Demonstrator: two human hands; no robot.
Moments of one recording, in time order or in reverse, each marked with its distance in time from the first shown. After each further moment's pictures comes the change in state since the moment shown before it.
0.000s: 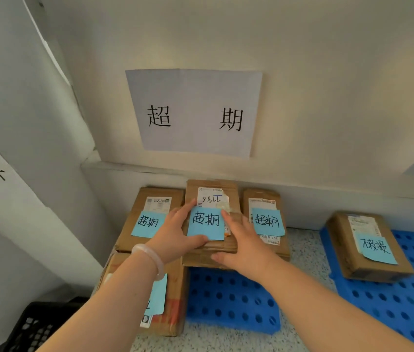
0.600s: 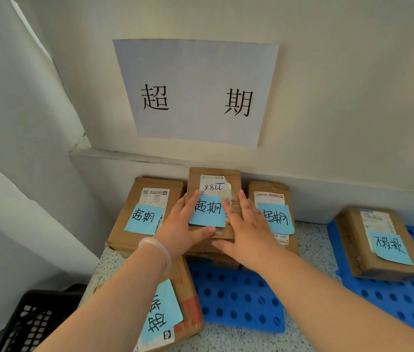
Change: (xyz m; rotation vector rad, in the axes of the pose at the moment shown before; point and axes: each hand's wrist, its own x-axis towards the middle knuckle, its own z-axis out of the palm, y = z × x) left_hand 0.040 -0.027 0.022 0.163 -0.015 -0.018; right_hand 0.044 0.010 0.006 -0.415 0.050 -0.015
